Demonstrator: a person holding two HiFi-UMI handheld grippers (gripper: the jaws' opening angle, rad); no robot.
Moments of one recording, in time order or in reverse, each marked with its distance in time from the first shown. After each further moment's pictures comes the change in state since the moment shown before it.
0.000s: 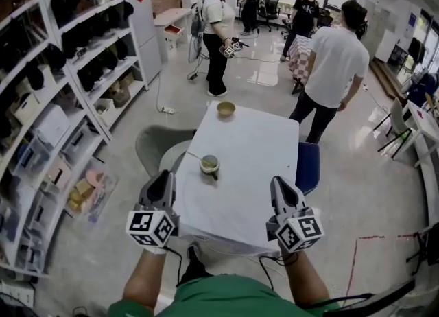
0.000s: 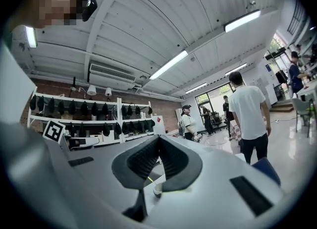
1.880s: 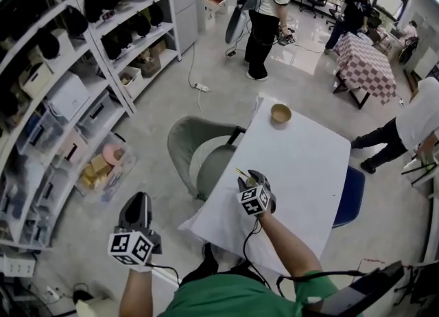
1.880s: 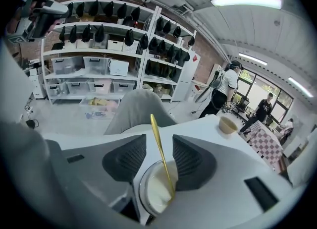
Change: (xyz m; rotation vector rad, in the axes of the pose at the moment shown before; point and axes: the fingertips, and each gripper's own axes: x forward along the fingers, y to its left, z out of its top) left arm -0.015 0.281 -0.042 -0.102 0.121 0.364; right arm 0.346 0.047 -0.370 -0.581 0.765 0.201
